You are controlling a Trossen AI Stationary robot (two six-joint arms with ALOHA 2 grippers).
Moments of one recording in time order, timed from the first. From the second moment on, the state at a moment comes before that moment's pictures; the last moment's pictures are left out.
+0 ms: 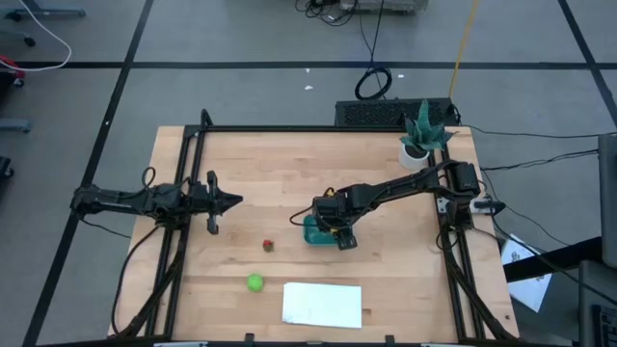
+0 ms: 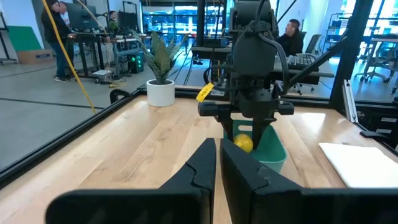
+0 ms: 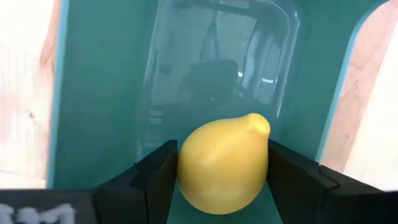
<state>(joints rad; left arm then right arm) -0.10 0.08 0.04 0.03 -0.22 -0.03 0.03 1.92 1.27 -0.69 -0.08 -0.18</state>
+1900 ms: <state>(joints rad) -0.10 0.08 0.04 0.03 -0.22 -0.03 0.03 1.92 1.32 -0.76 -0.07 -0.18</state>
